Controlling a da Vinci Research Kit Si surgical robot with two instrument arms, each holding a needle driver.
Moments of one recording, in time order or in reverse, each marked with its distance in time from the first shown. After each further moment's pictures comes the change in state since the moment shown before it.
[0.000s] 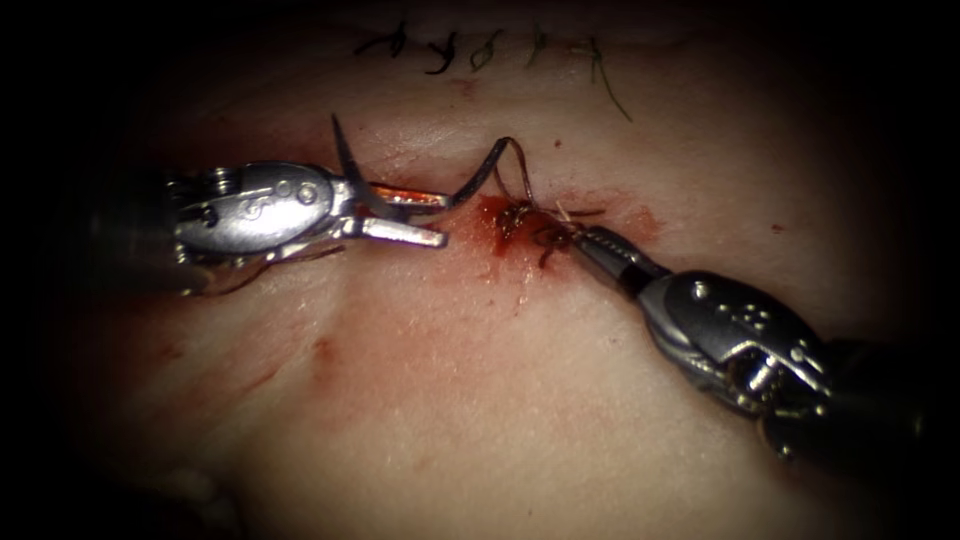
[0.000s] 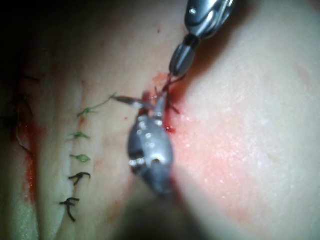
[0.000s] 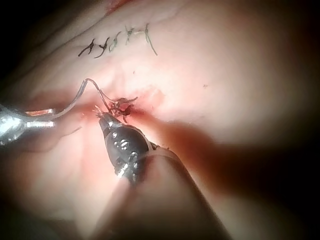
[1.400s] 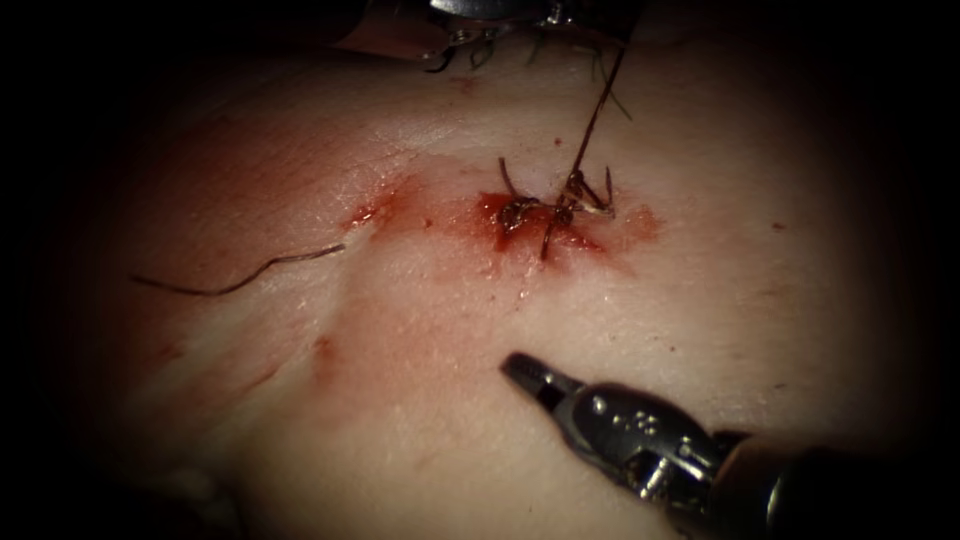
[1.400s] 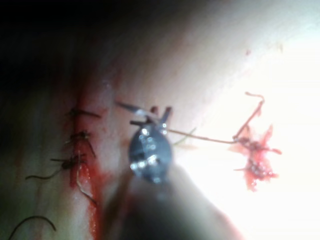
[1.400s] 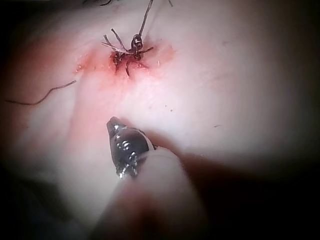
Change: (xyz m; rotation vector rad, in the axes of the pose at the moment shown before) right arm -0.009 -0.006 0.002 0.114 -0.138 -0.114; left arm -0.004 -0.017 0.010 -0.014 -0.138 0.019
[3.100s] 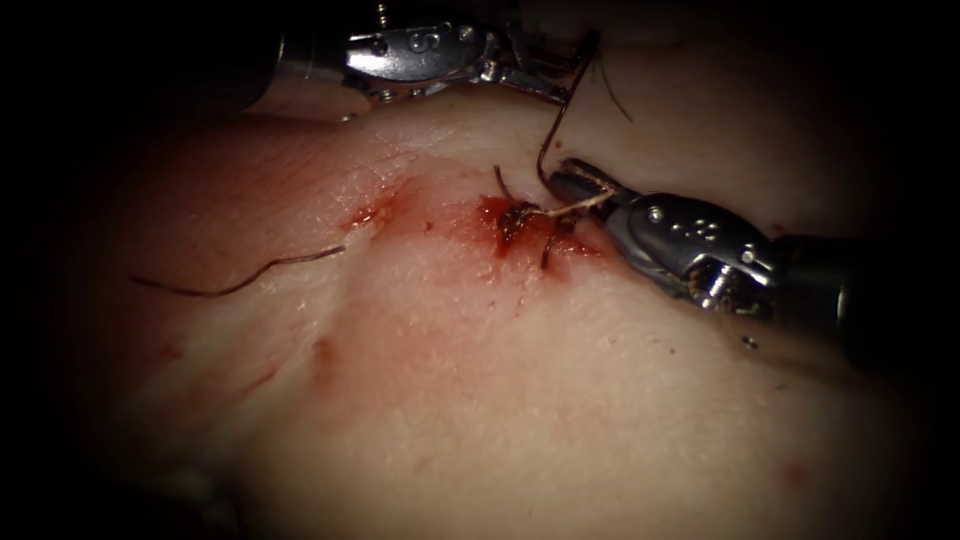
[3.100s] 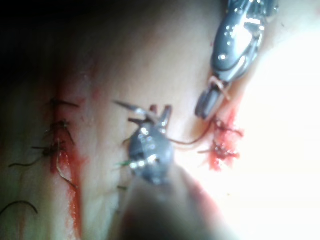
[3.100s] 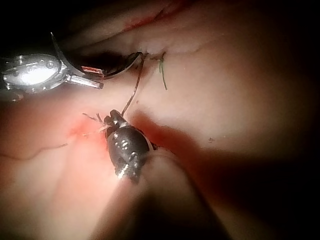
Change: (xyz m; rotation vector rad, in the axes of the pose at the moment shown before) right arm 0.007 0.012 0.001 -0.037 0.079 -0.143; left arm 0.001 0.006 -0.004 -0.023 0.032 0.021
